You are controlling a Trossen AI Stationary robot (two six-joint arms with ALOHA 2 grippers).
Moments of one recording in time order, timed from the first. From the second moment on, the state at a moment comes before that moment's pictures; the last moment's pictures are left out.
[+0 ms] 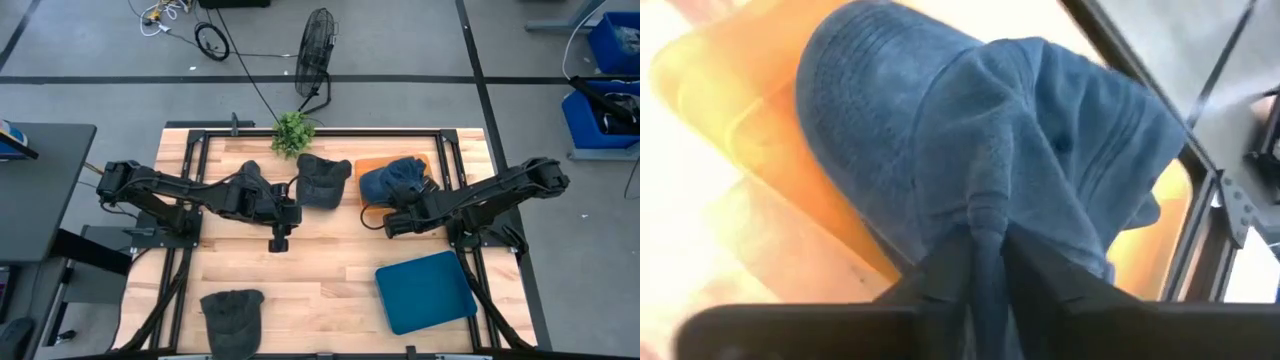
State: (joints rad) left arm -0.13 1.47 1.12 -0.59 -0.23 -0.04; right arm 0.19 1.35 0.81 -1.03 0.70 0.88
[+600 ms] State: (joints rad) left arm -0.11 1.16 1.16 -0.86 -0.30 -0.24; right arm 0.19 1.35 1.18 -0.96 0.62 0.46
